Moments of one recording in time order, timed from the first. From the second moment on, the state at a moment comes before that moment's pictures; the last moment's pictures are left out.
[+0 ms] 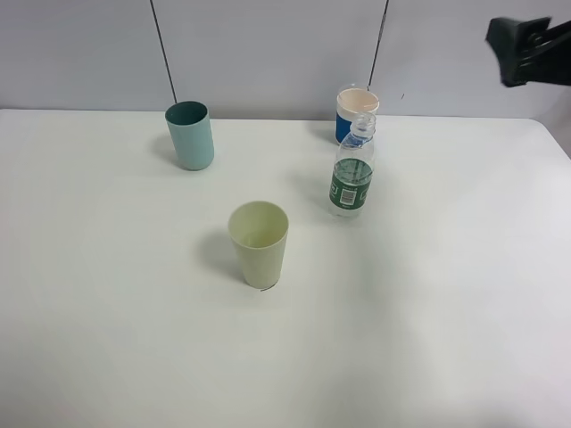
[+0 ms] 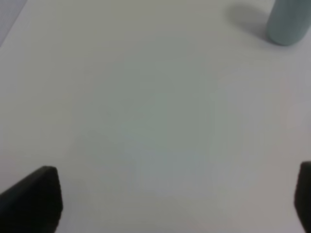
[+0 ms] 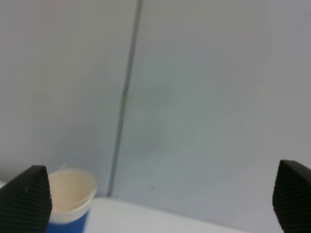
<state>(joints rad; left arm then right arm) 0.03 0.00 -0.51 0.06 1.05 -0.11 0.06 1.07 -0.53 -0.11 -0.47 -0.11</state>
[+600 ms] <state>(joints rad) 0.03 0.00 -0.51 0.06 1.05 -0.11 -0.17 0.61 -0.53 -0.11 -0.05 -0.13</state>
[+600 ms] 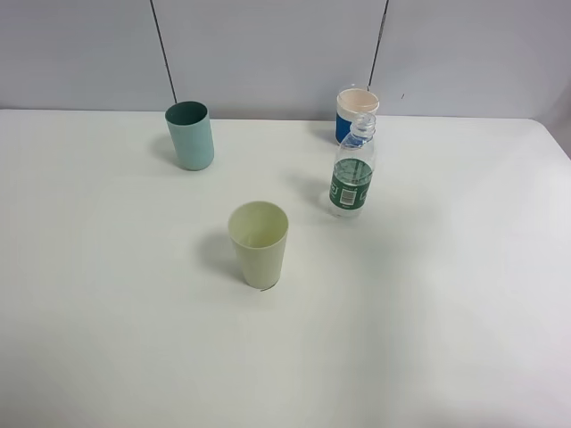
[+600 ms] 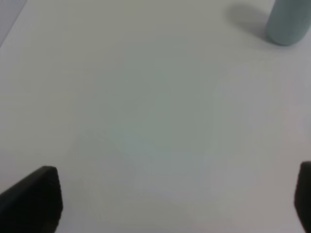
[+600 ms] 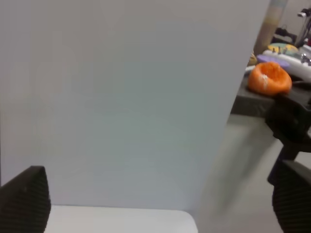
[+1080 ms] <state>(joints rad) 0.03 0.00 -0.51 0.06 1.05 -0.11 -0.17 0.33 -0.53 0.11 0.37 -0.19</state>
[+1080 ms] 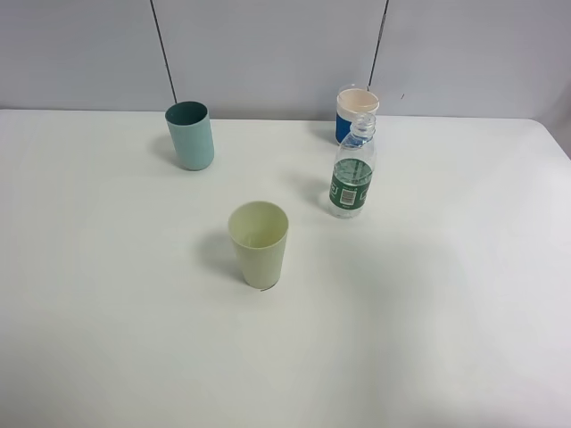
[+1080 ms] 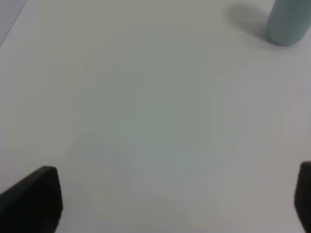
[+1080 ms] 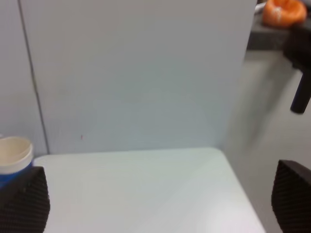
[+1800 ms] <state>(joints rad) 0.03 0.00 -0.51 0.06 1.05 -0.11 -0.15 0.00 -0.53 0.13 0.71 -0.19</state>
